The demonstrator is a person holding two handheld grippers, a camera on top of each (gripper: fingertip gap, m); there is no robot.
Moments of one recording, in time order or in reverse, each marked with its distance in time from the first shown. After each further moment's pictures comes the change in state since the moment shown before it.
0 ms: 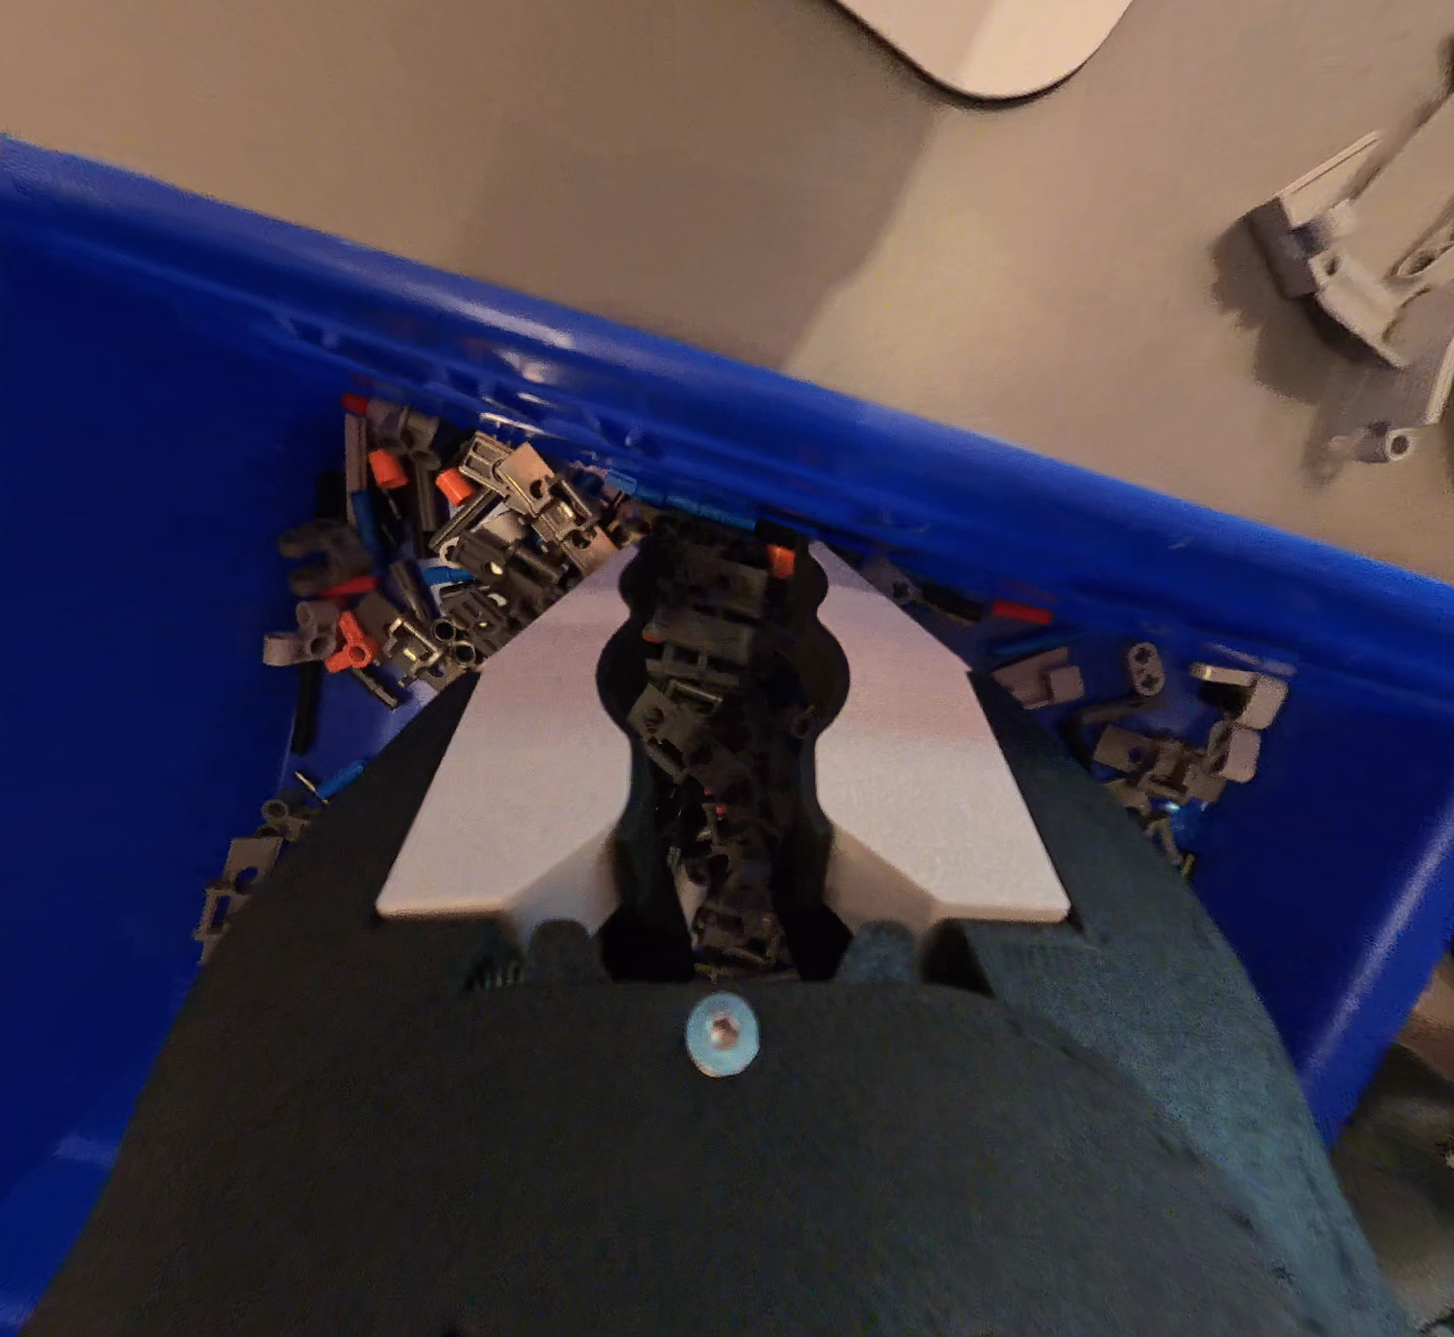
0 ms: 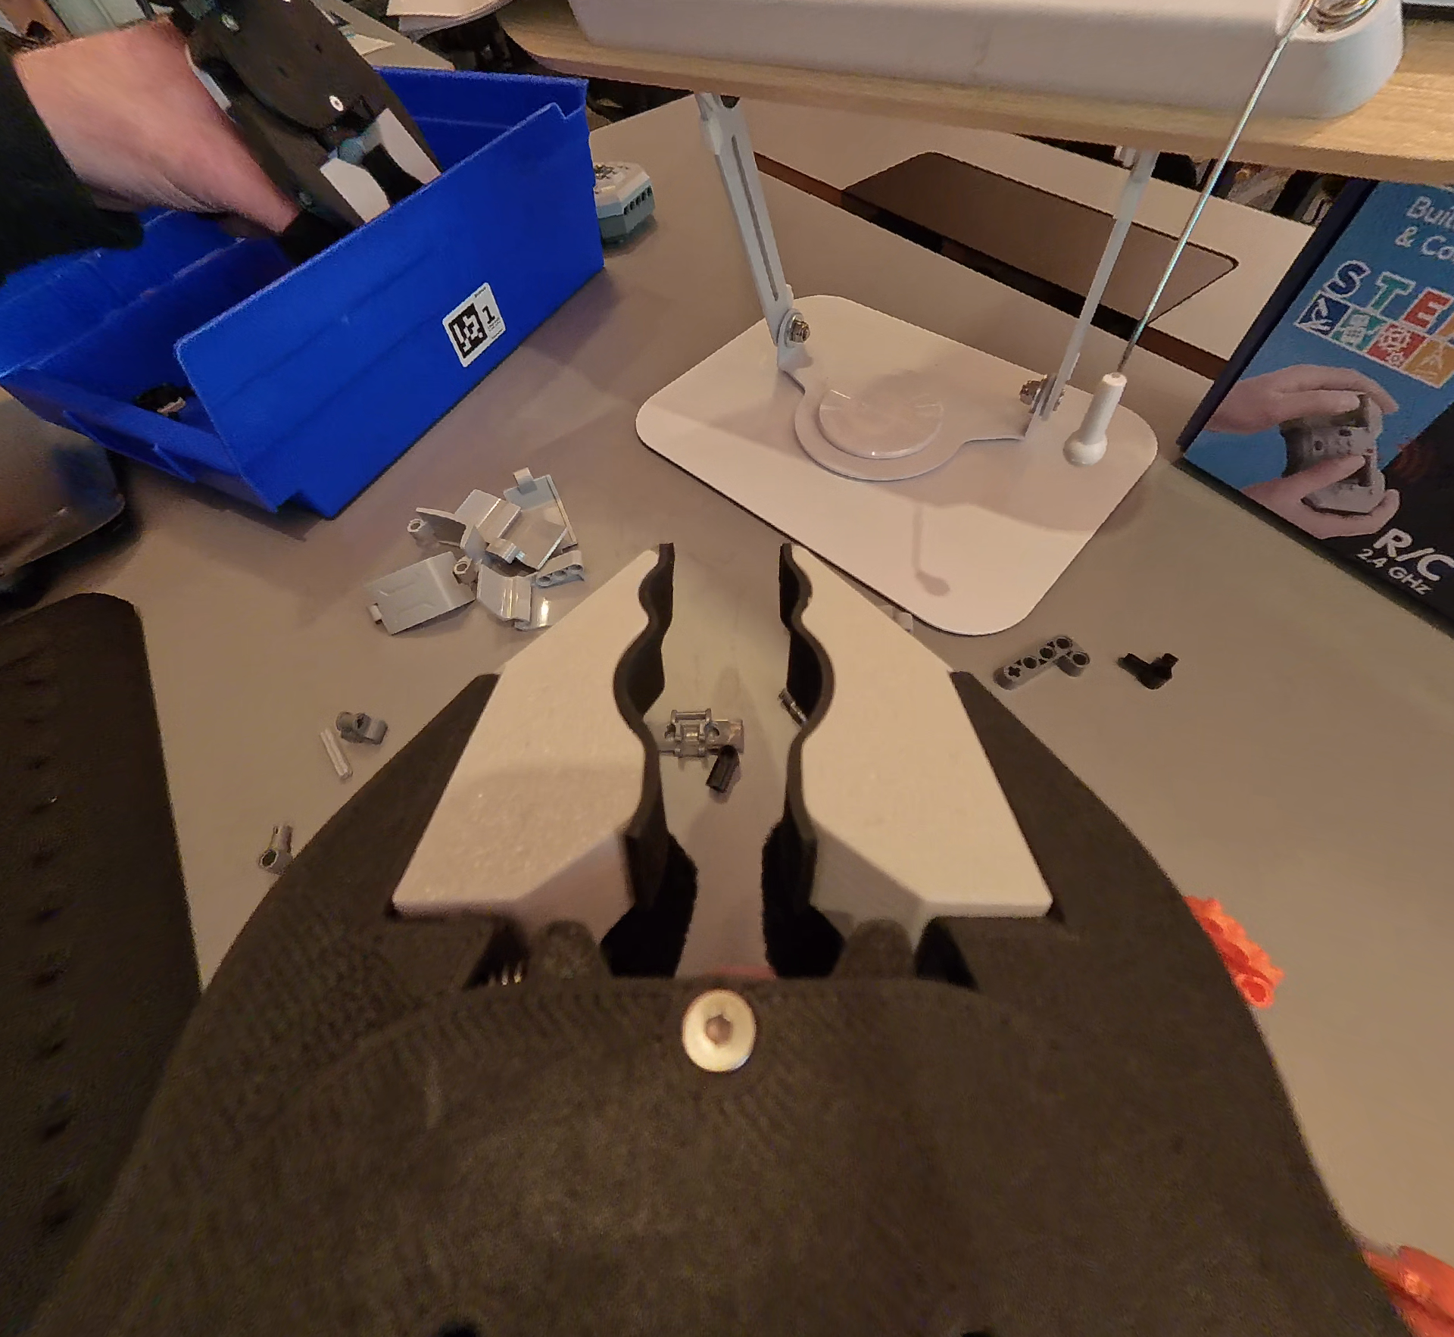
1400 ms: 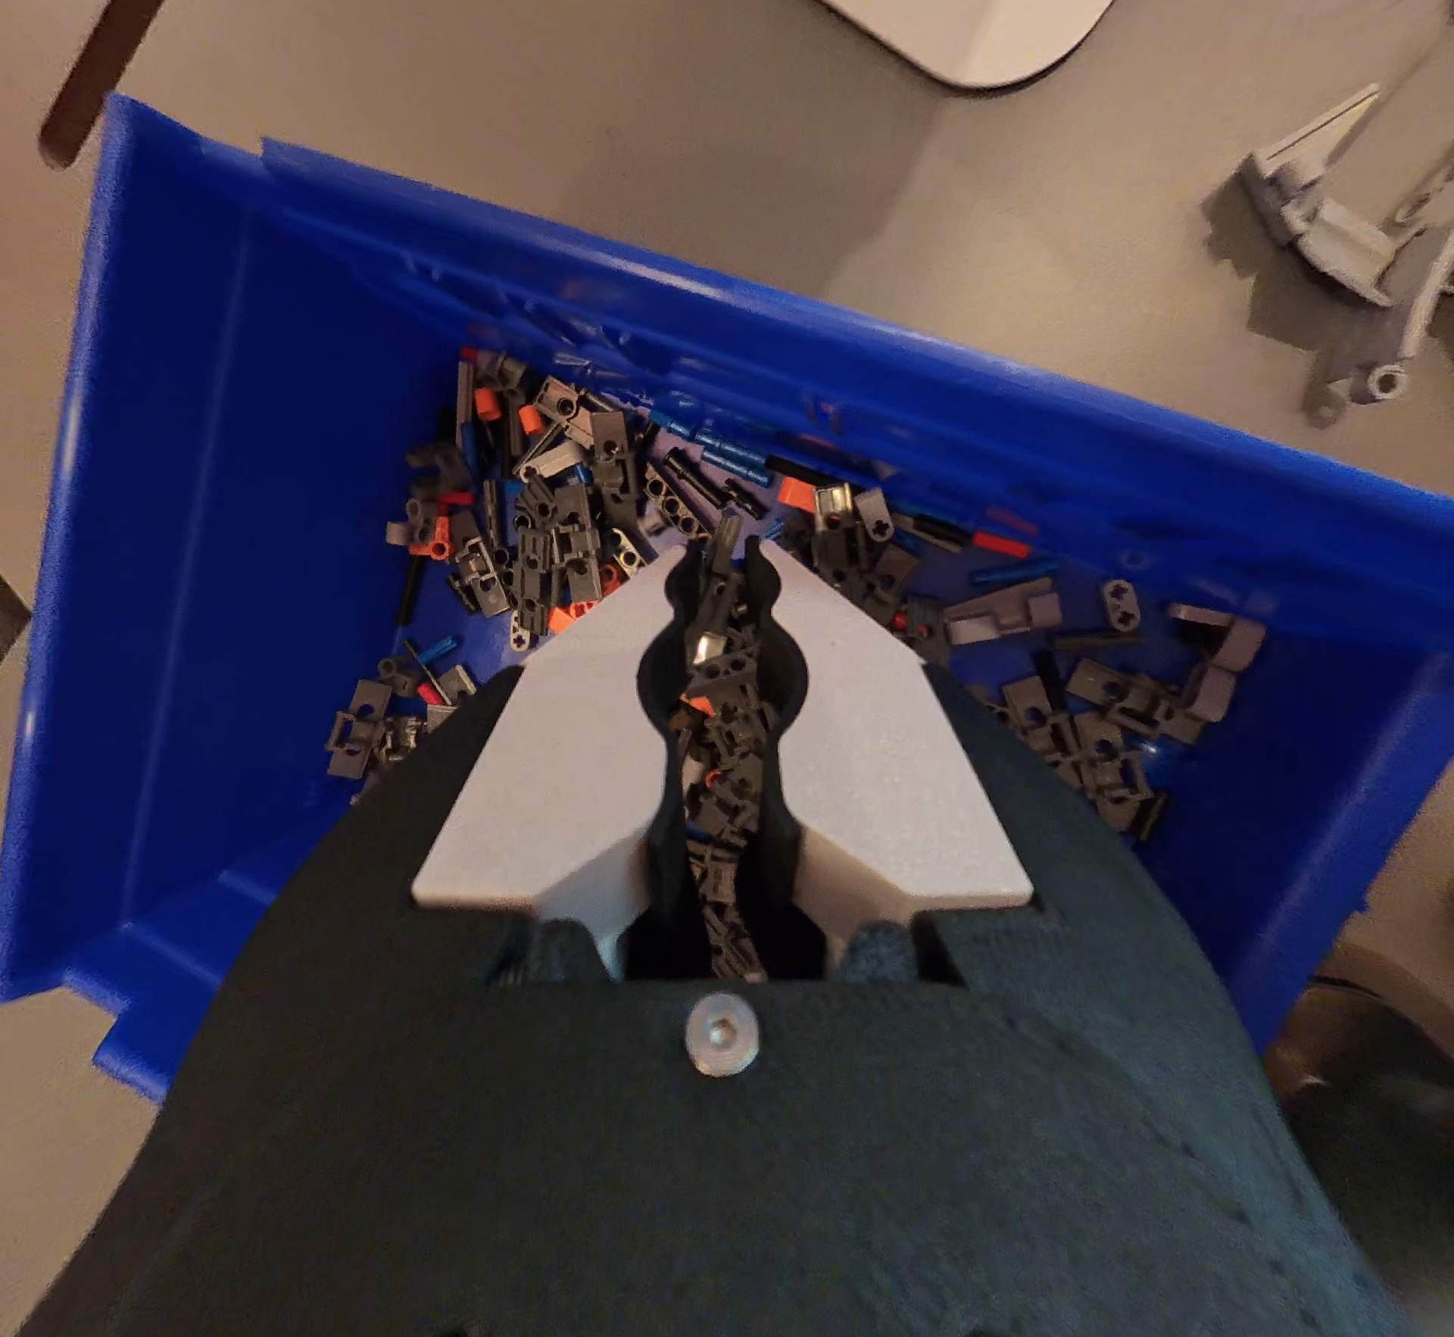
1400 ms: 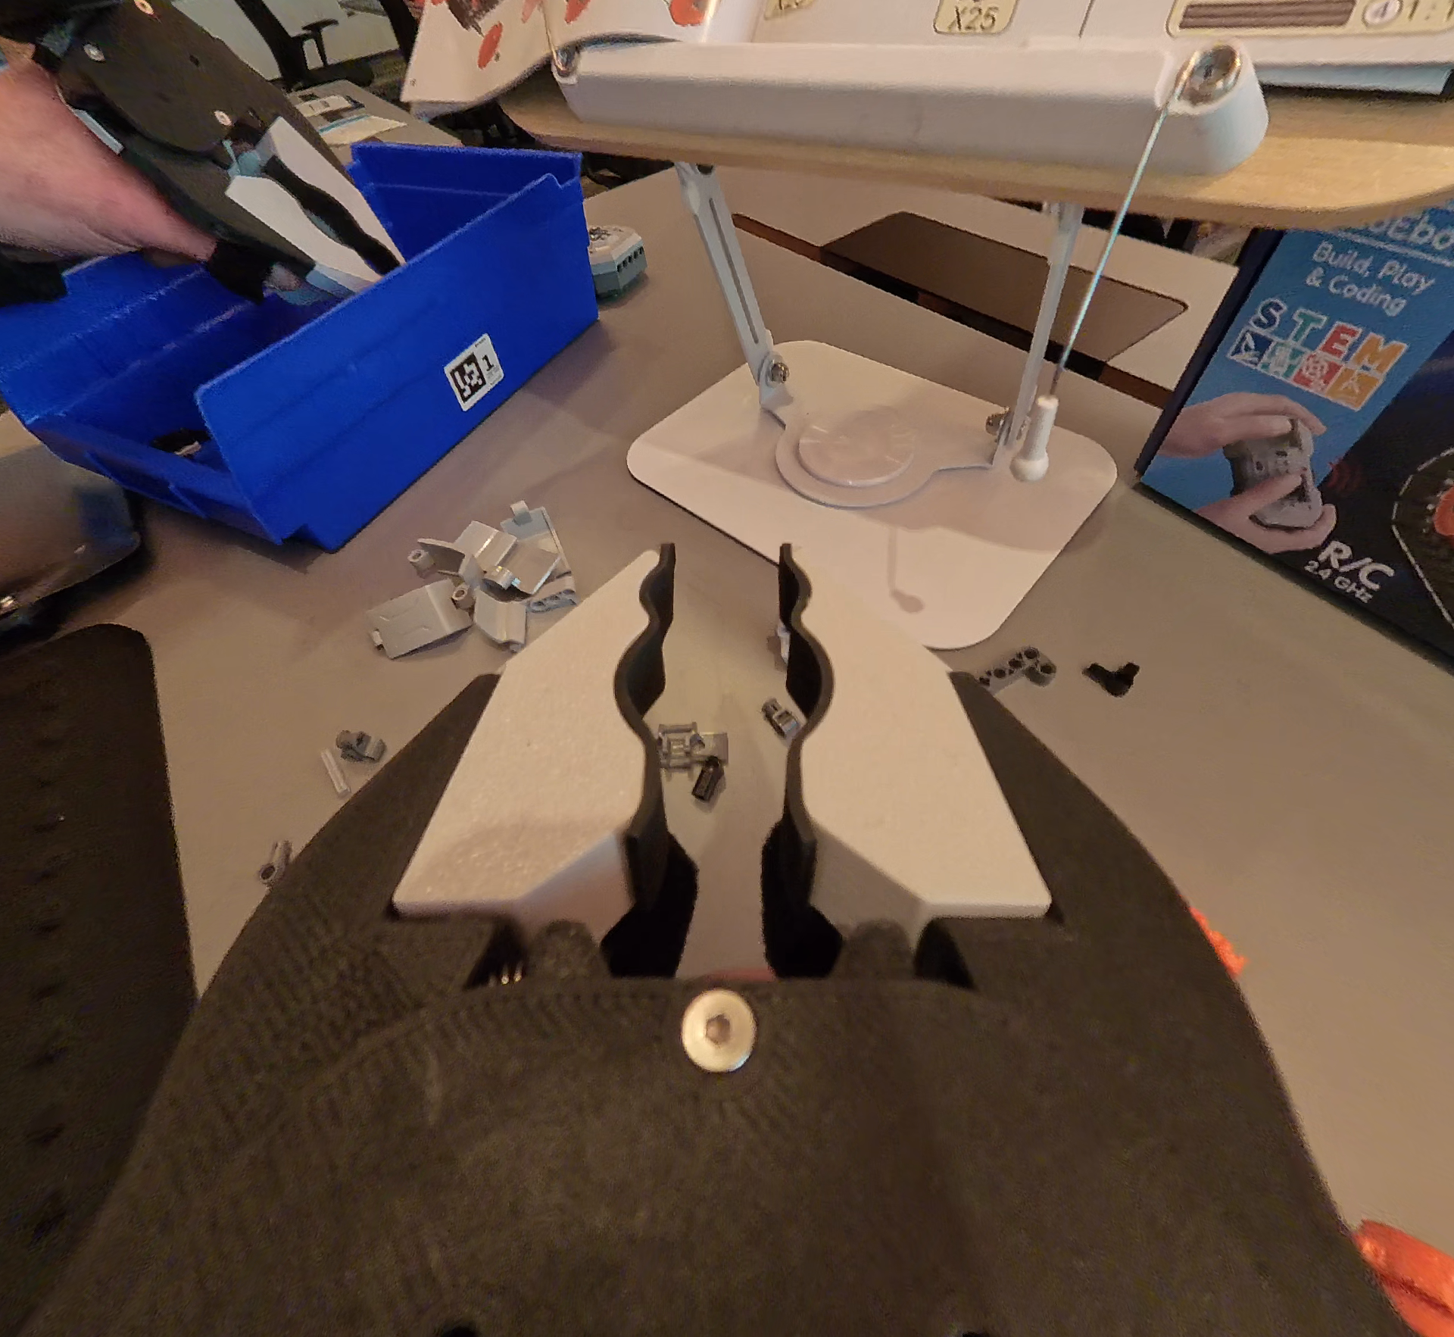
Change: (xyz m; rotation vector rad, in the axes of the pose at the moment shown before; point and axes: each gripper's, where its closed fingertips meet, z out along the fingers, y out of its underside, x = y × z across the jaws) left arm 0.004 0.006 -0.042 0.045 -0.192 0.039; right arm 0.007 -0.008 -0.011 0.069 0.009 0.014
